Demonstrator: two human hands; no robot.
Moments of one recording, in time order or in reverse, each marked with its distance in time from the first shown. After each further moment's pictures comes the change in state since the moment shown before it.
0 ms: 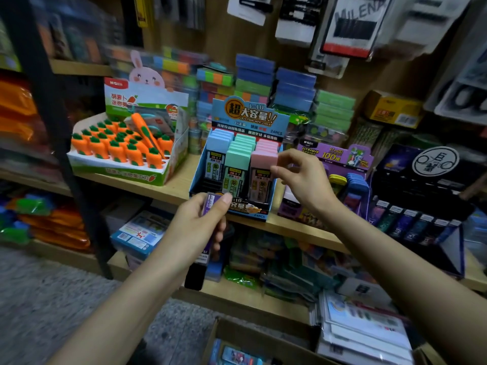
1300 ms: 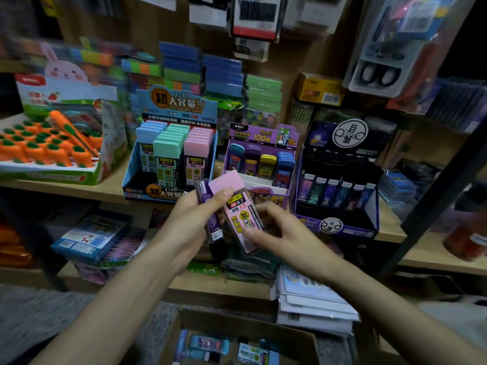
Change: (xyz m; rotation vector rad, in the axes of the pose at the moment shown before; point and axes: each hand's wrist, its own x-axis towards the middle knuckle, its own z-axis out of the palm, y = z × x) left_hand -0.003 -0.004 0.101 -0.295 -0.212 -0.151; right_hand -0.137 0.015 -0.072 0.266 -0.338 0.248
